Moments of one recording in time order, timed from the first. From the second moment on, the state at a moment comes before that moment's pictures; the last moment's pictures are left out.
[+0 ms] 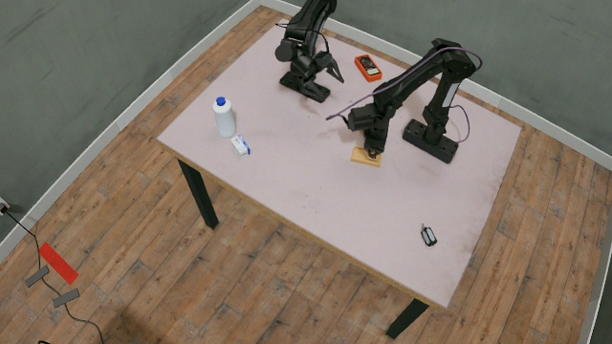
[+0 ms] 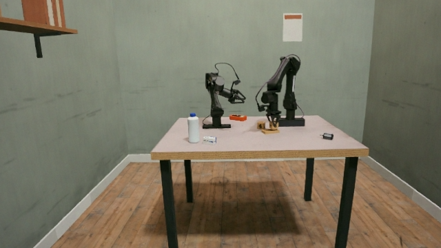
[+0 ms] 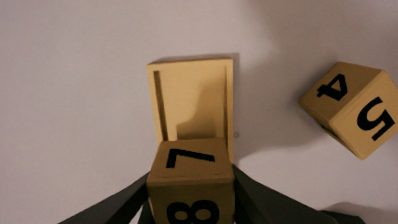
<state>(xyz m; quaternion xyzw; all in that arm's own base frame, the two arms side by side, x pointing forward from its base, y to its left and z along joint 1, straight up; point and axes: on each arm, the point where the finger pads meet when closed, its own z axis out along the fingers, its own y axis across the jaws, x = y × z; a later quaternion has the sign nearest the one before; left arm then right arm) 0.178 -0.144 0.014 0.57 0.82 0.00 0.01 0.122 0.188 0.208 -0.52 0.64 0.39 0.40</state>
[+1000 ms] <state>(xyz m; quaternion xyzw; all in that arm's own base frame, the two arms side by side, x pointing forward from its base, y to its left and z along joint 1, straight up) 0.178 -0.144 -0.003 0.57 0.82 0.00 0.01 0.122 0.188 0.208 -0.52 0.64 0.39 0.40</state>
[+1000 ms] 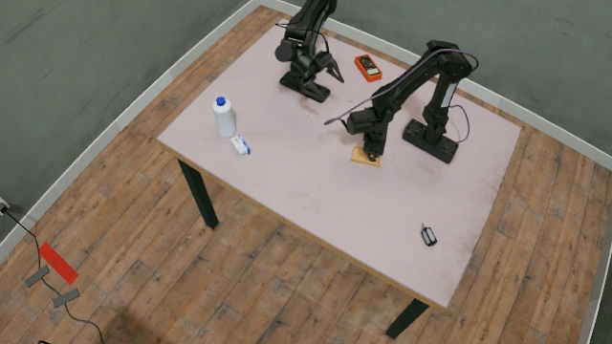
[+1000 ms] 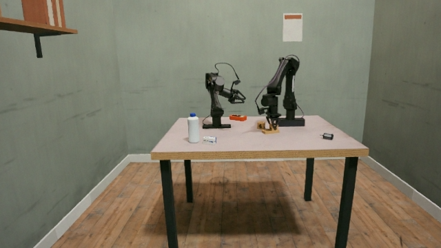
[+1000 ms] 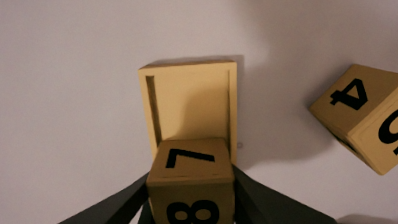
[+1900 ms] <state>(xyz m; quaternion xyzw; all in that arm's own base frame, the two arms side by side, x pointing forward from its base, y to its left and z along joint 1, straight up) 0.178 -0.151 0.021 0.58 0.82 0.00 0.01 0.122 0.188 0.208 -0.52 0.64 0.39 0.40</state>
